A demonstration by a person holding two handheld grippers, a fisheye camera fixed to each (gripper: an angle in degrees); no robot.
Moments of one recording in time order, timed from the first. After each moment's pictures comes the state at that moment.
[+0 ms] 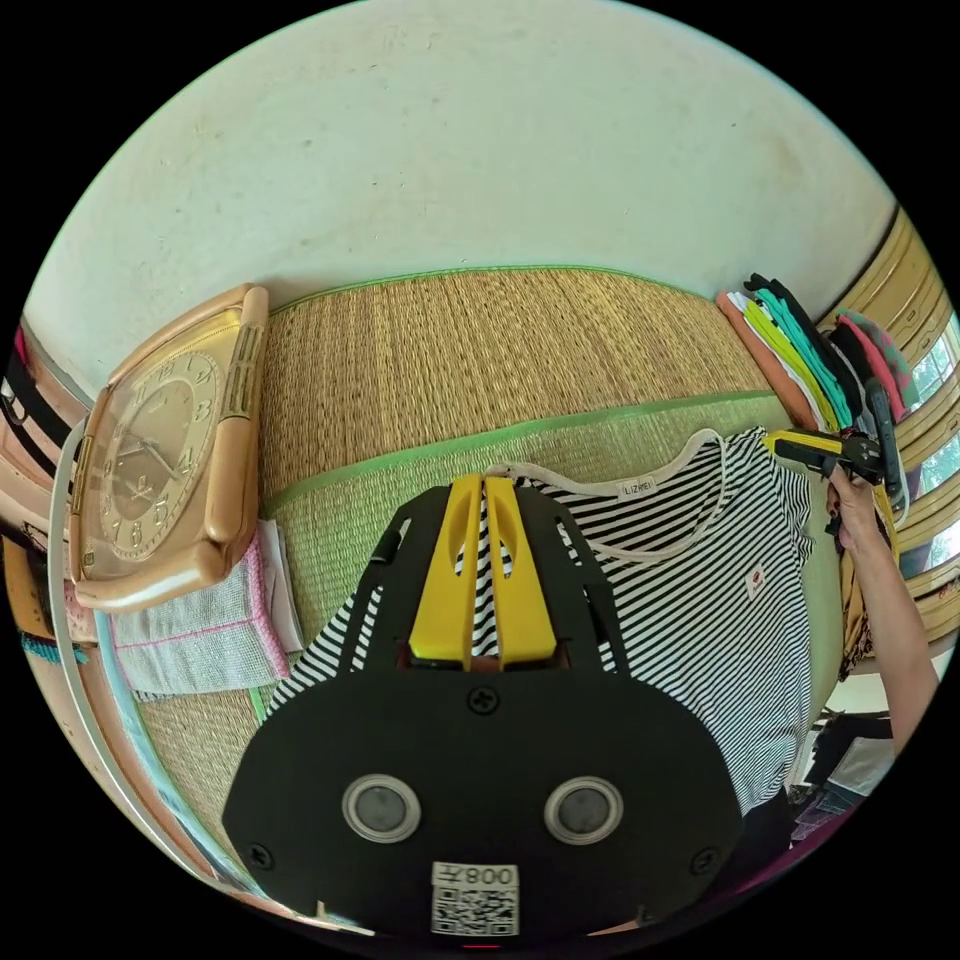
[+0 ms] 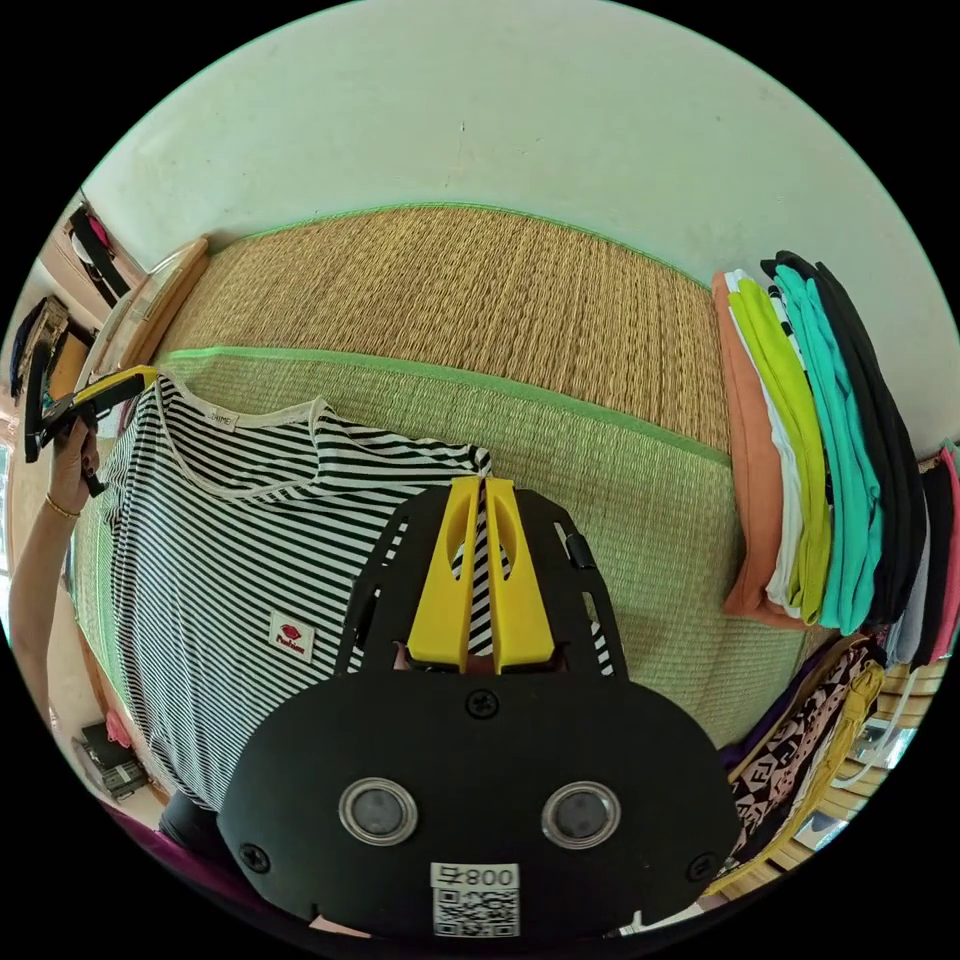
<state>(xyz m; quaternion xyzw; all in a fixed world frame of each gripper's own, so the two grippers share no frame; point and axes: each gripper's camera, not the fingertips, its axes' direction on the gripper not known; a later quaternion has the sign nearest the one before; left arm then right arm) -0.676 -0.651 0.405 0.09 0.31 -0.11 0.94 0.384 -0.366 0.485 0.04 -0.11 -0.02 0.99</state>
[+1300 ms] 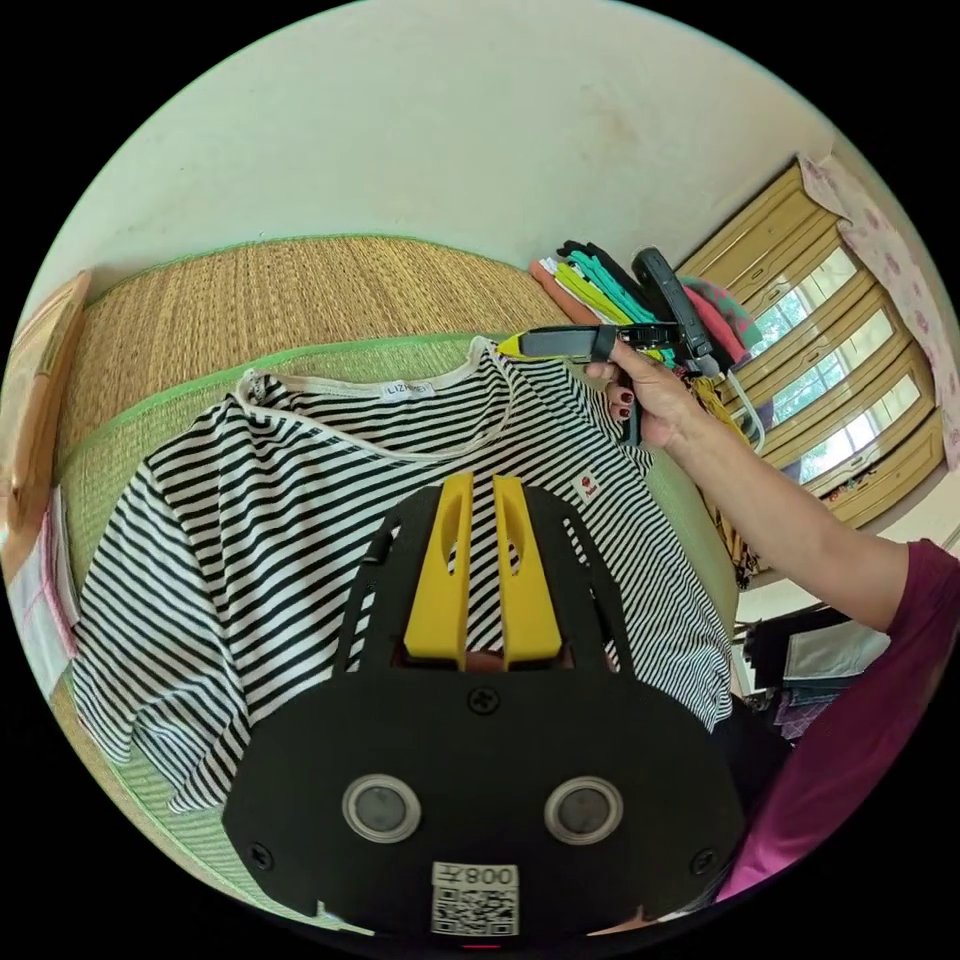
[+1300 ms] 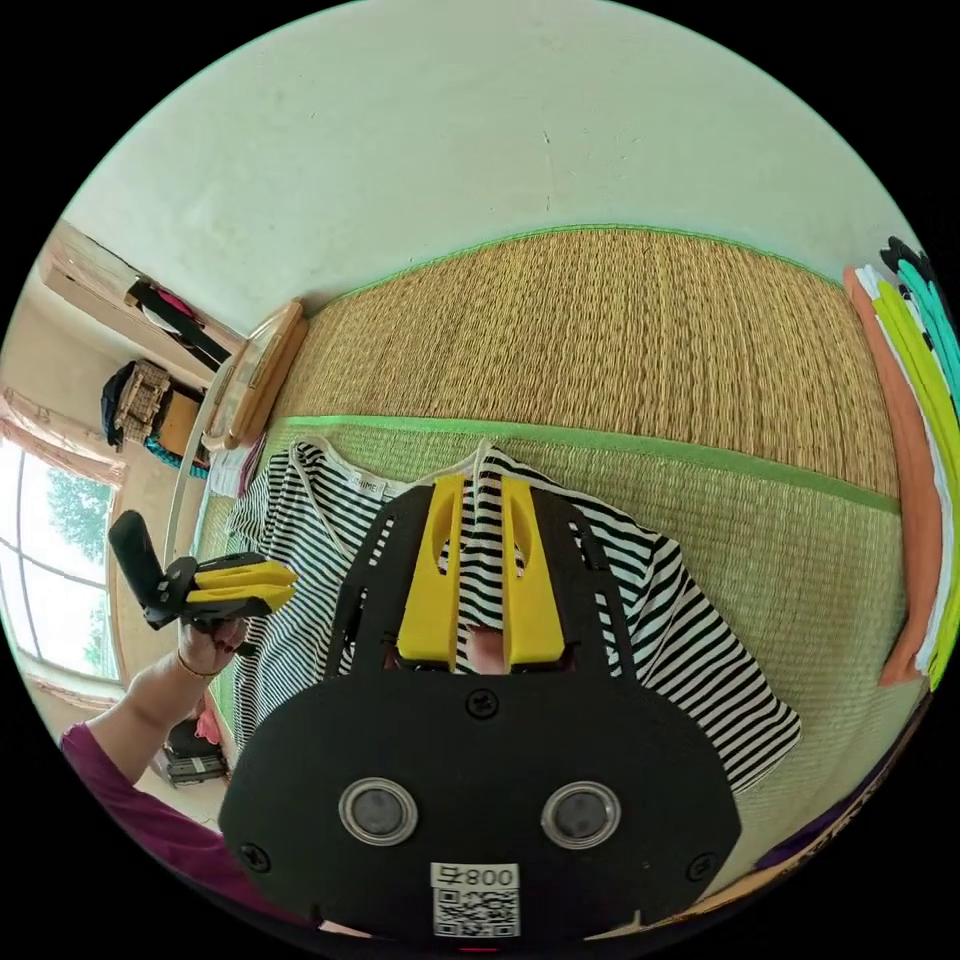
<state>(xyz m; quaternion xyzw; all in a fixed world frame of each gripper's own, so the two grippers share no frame) -0.648 -0.509 0.409 0.15 0.49 -0.03 0.85 0.397 -0.357 0.493 0.07 -0.31 0.00 0.95</state>
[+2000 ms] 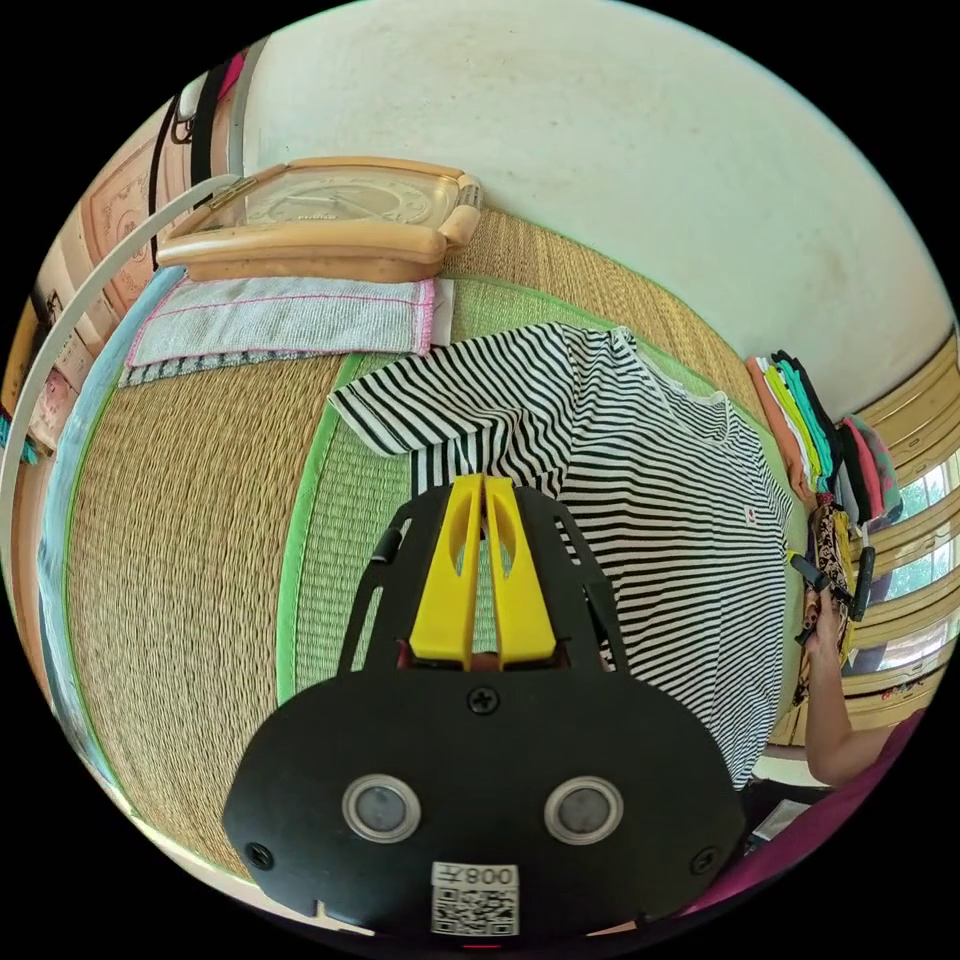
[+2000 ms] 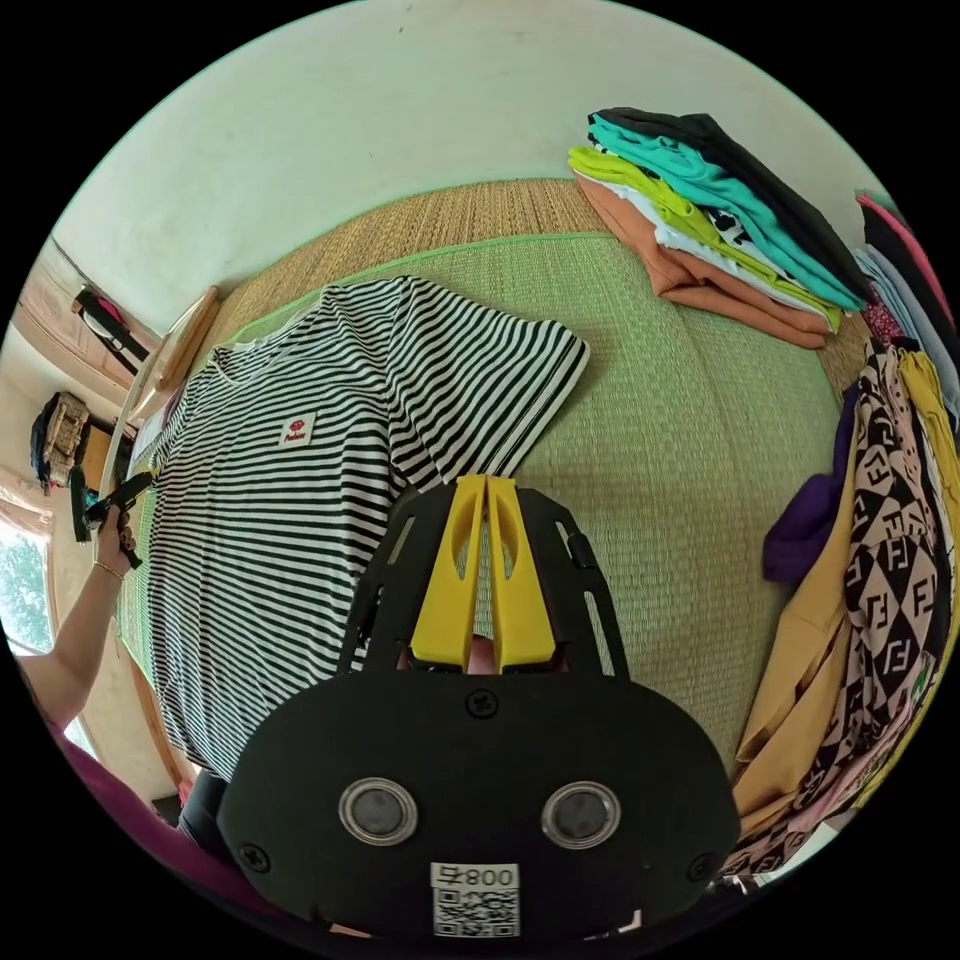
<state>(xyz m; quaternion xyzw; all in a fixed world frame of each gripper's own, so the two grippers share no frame) -0.740 -0.349 0.452 0.05 0.35 -0.28 0.89 0.494 -0.108 0.492 0.06 -0.18 0.11 0.98</state>
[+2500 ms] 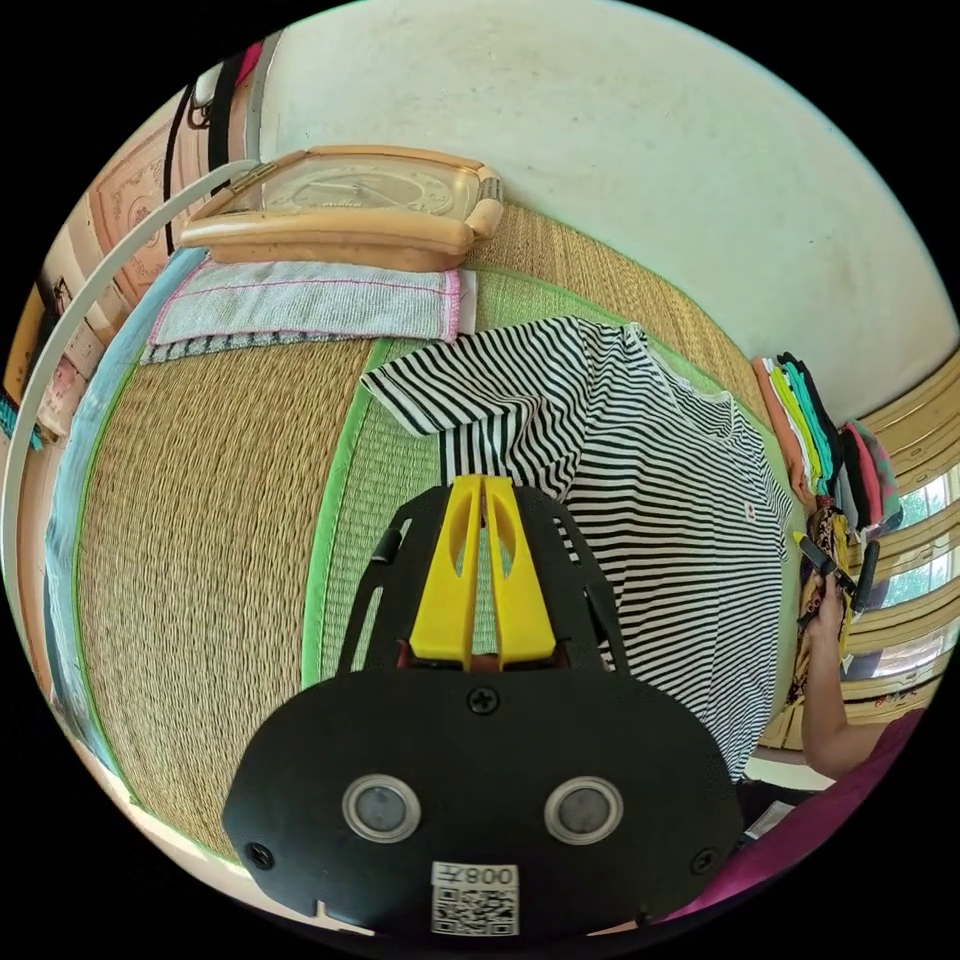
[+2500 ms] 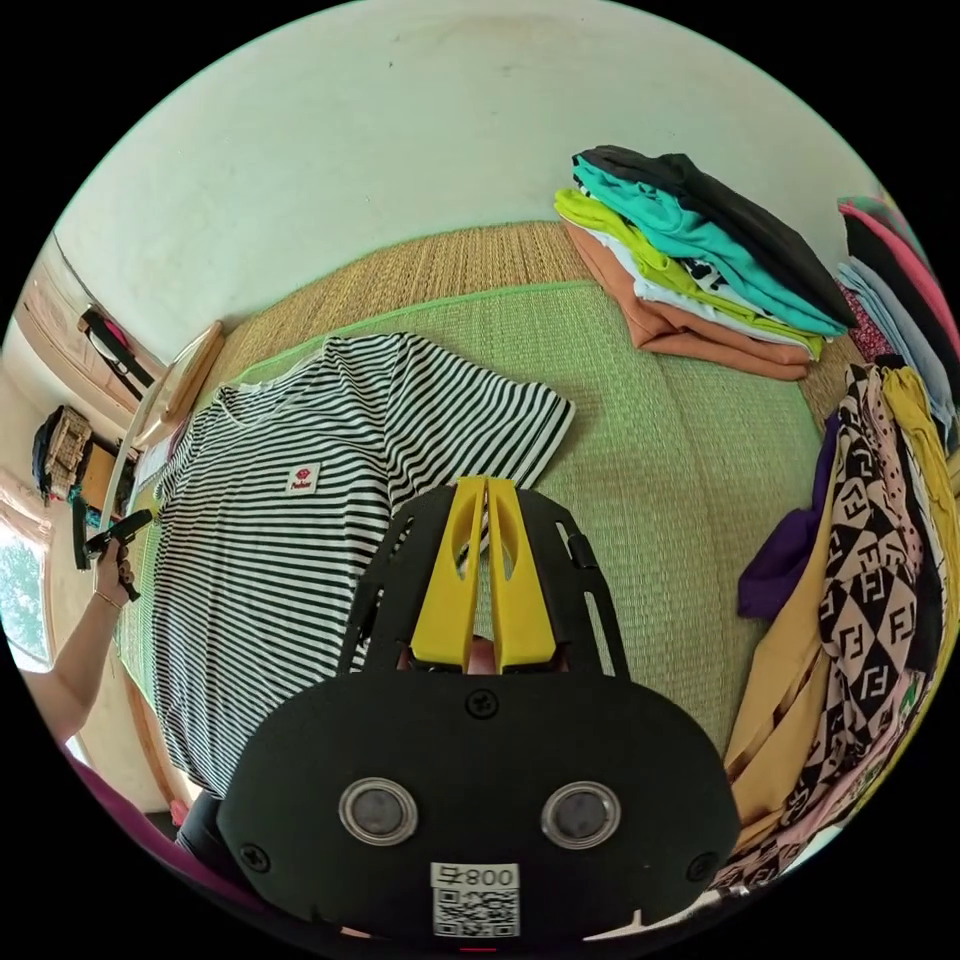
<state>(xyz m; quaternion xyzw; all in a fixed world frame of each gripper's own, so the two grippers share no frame) -0.750 -0.333 0.445 0.05 0.35 -0.28 0.89 0.509 -0.120 0.467 0.11 -0.17 0.12 0.97</state>
